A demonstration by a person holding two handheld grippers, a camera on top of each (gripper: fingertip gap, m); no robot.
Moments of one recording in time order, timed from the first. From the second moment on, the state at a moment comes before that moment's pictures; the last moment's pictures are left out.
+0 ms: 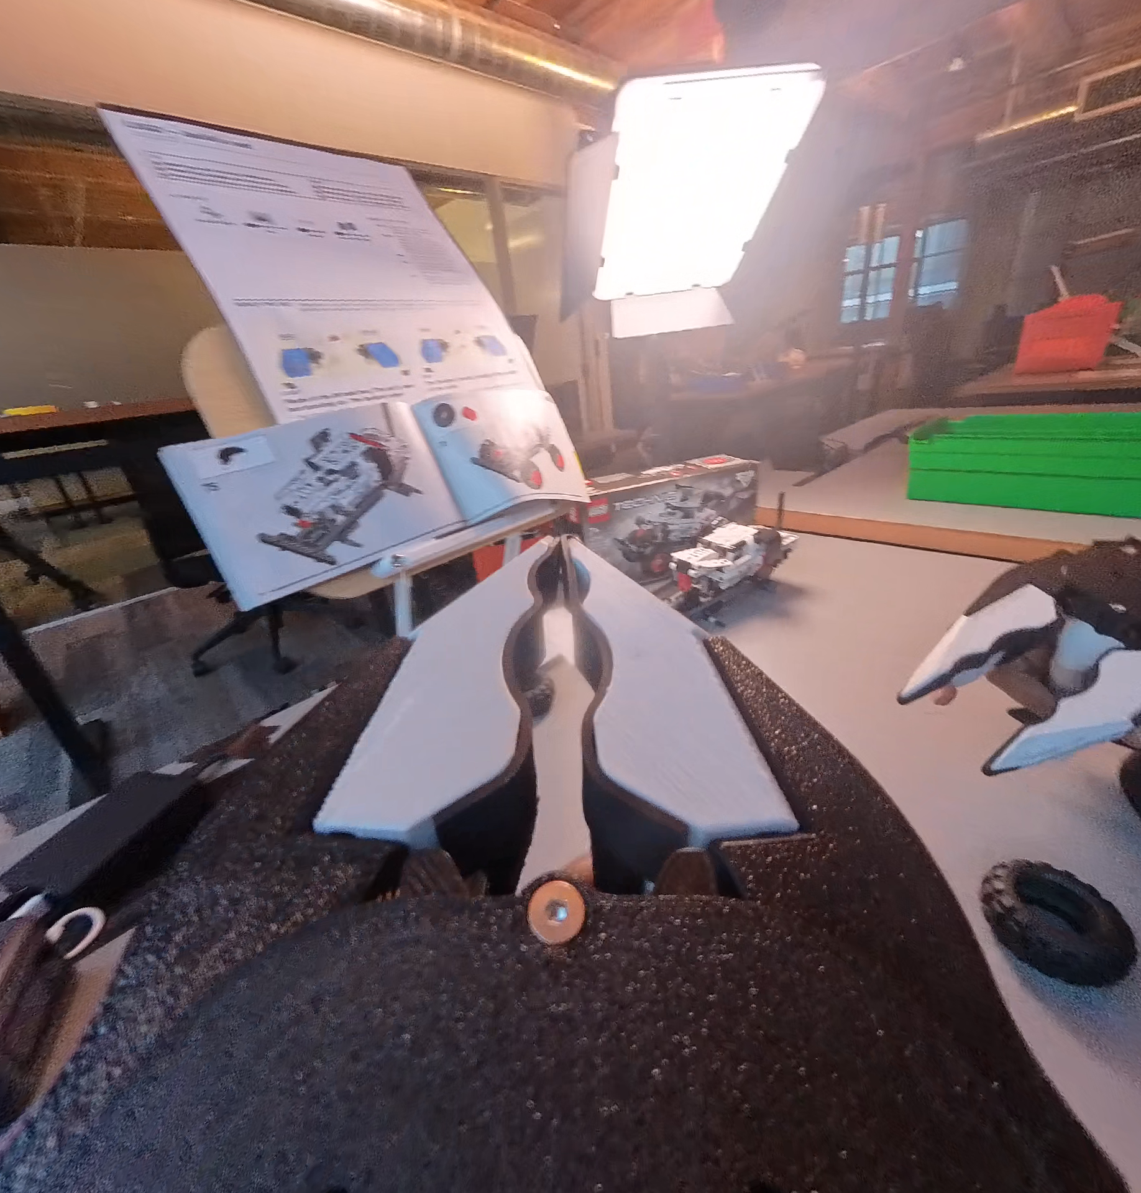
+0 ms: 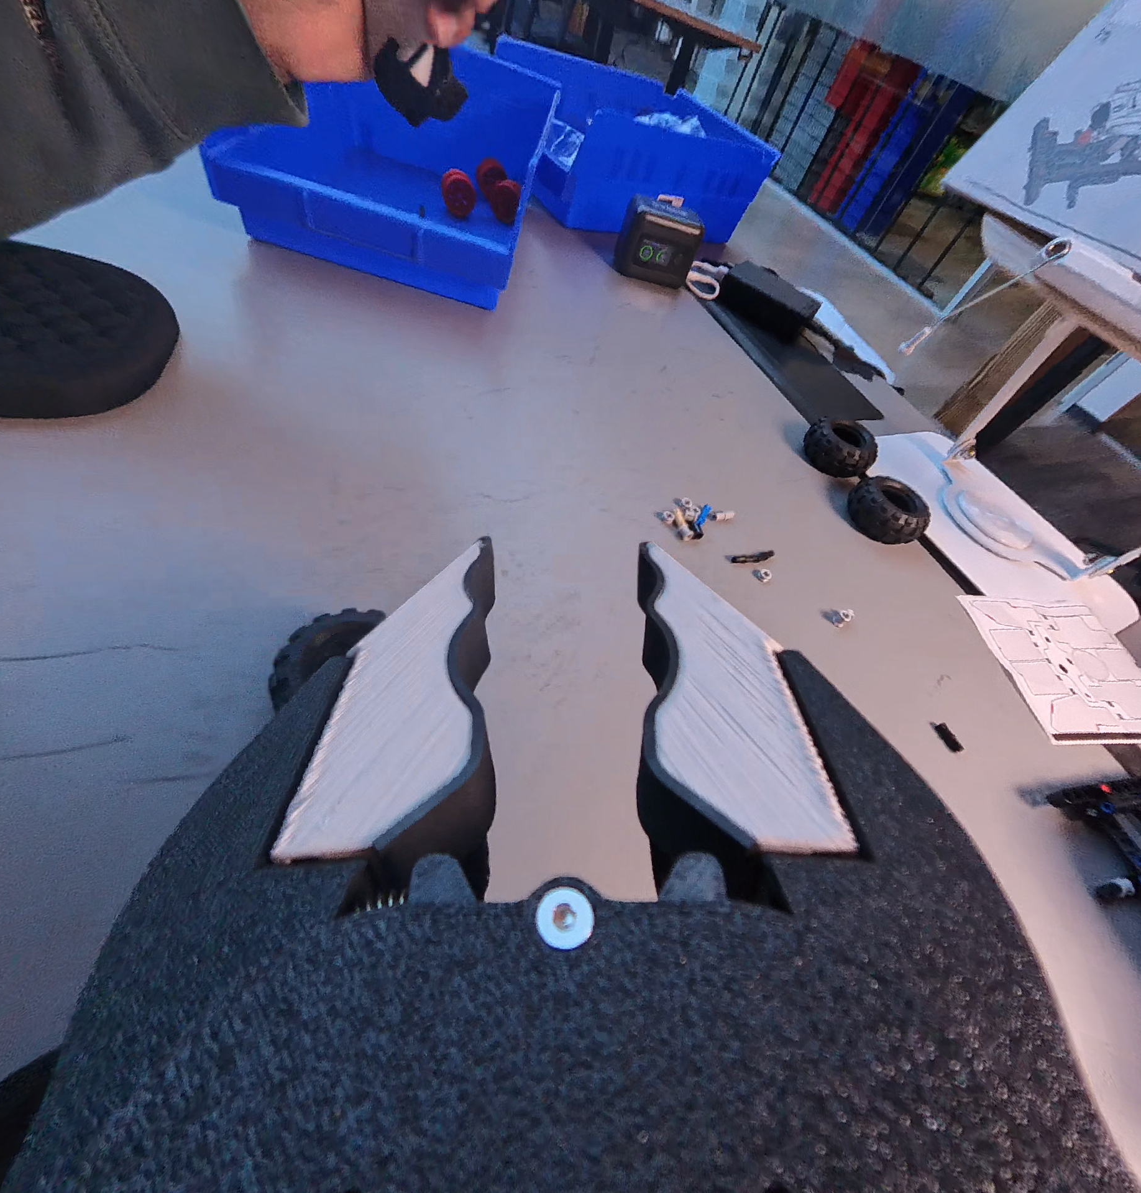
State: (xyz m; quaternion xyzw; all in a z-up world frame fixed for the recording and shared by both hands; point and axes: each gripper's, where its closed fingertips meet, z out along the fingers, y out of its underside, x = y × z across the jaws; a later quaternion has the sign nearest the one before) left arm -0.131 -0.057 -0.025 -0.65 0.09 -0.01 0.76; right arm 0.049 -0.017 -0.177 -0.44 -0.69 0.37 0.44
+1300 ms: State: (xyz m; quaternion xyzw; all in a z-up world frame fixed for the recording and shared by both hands) left arm -0.085 -0.005 -0.173 -0.76 0.11 -0.05 0.63; right arm -0.138 0.241 -0.263 -0.69 -0.64 0.18 0.28
